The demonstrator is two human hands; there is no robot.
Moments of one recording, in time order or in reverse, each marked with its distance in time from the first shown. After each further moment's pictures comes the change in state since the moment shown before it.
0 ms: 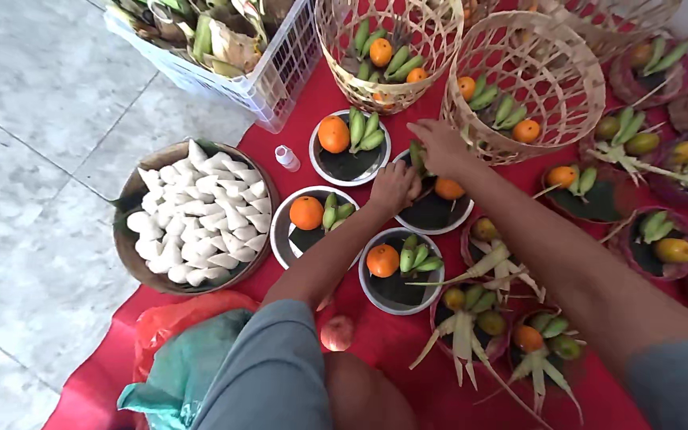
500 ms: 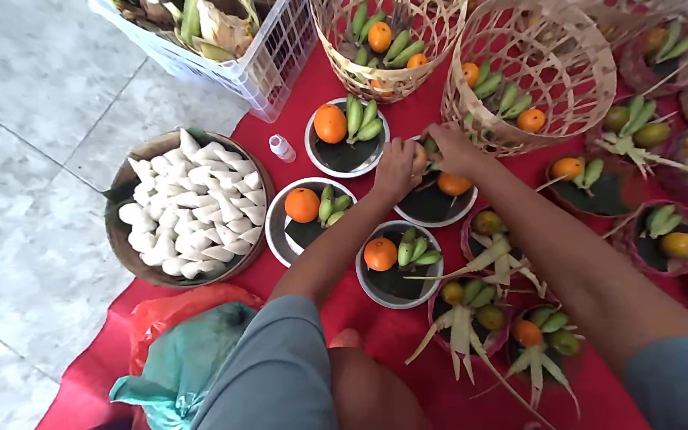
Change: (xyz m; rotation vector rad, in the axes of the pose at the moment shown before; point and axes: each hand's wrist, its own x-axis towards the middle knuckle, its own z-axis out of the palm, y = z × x) left_hand 0.011 0.008 -0.003 -0.211 0.251 -0.110; right_hand -0.015 0.032 0.013 0.119 -0.060 -0.011
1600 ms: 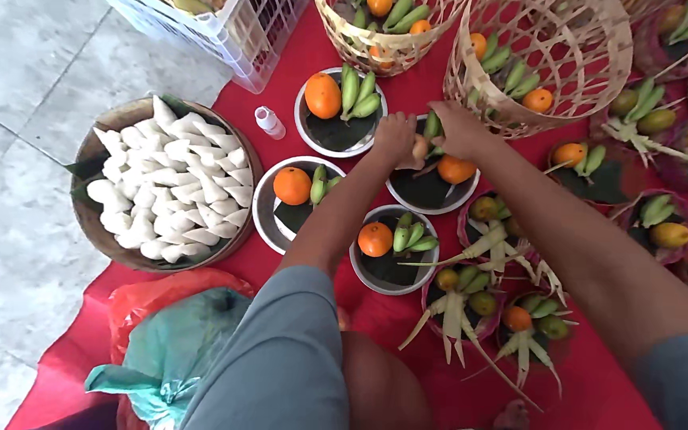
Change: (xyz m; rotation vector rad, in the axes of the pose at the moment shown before) left_hand 0.042 0.002 -0.003 0.343 -0.388 -0.038; right_hand 0.002 0.003 -0.003 -0.066 -0.045 0.100
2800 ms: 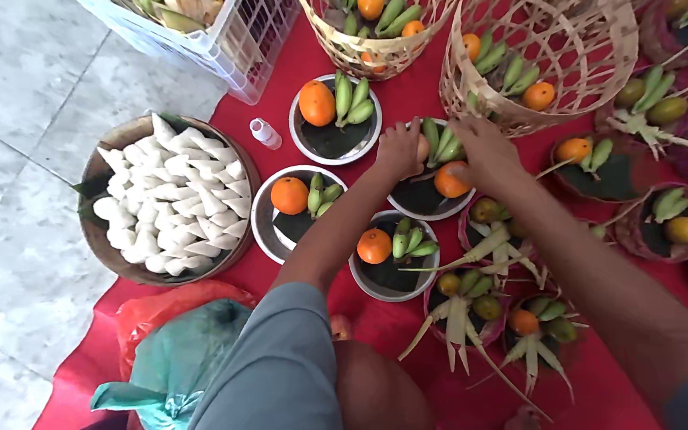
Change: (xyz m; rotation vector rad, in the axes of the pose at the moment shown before) left_hand -0.007 0.017 0.007 -0.159 -0.001 -0.049; right_hand -0.079 -0.008 -0.010 -0.044 0.100 0.051
